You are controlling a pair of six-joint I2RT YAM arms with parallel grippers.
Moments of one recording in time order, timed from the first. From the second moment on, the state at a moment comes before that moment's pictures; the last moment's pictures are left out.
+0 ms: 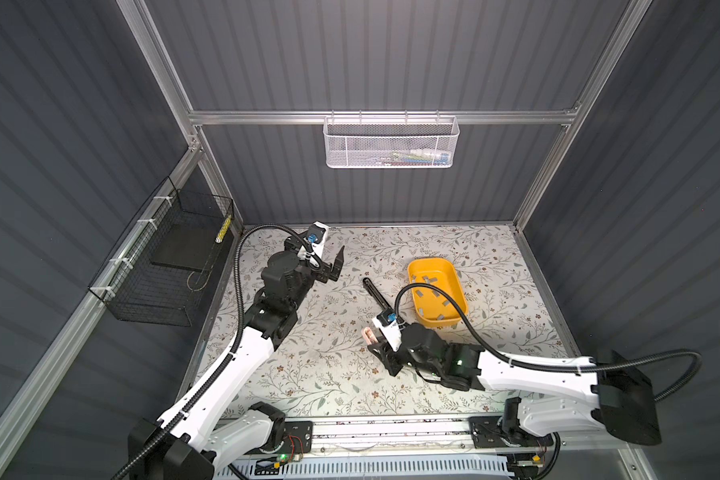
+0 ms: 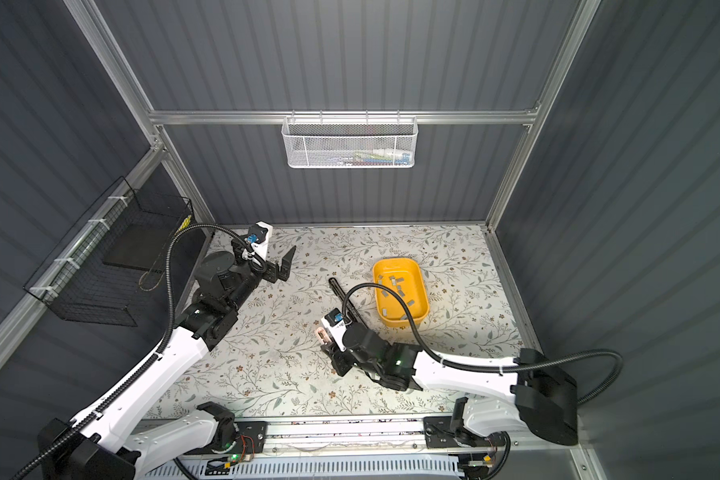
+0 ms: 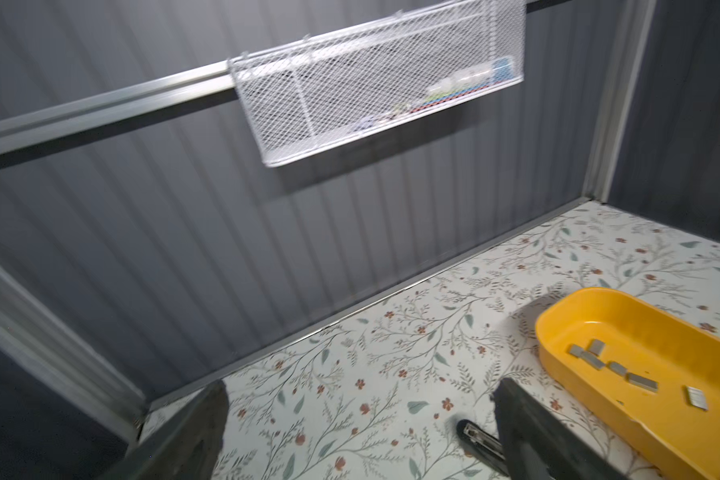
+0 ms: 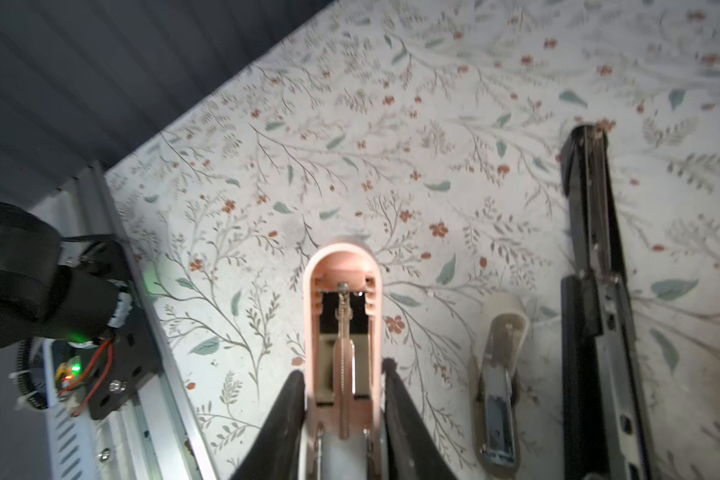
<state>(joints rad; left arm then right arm) -0.46 1.08 0.95 0.05 -0.14 0.22 1.16 1.37 0.72 0.01 0.14 0.37</state>
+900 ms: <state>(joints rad) -0.46 1.14 1.00 0.00 -0.14 0.18 1.18 1.83 0.91 0.03 0.37 0.50</state>
